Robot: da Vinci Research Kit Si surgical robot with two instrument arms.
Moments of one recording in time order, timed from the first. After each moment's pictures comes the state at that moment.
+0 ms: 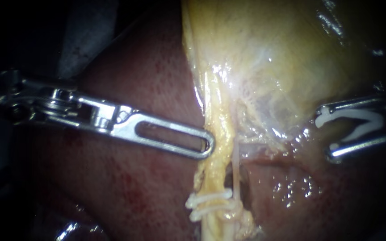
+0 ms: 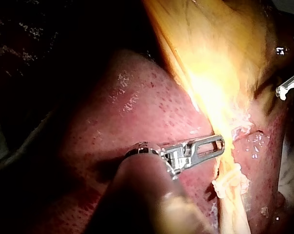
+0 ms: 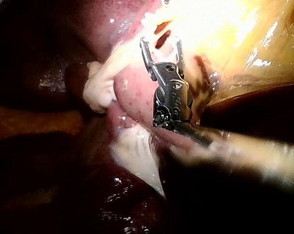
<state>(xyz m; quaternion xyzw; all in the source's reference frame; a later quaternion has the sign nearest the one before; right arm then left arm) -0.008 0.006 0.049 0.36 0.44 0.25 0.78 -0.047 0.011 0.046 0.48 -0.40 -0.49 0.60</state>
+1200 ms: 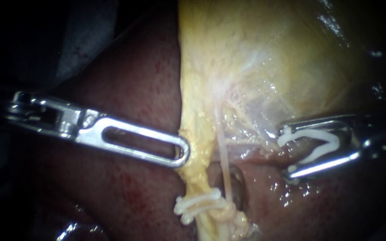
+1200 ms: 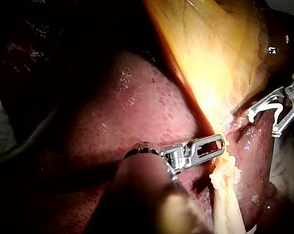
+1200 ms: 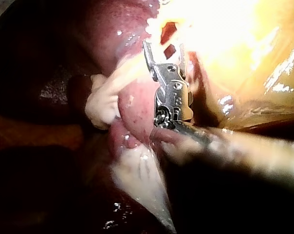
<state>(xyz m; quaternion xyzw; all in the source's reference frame) -0.001 0.000 0.054 0.37 0.44 0.22 0.78 -0.043 0.011 0.040 0.49 -0.40 -0.49 0.60</state>
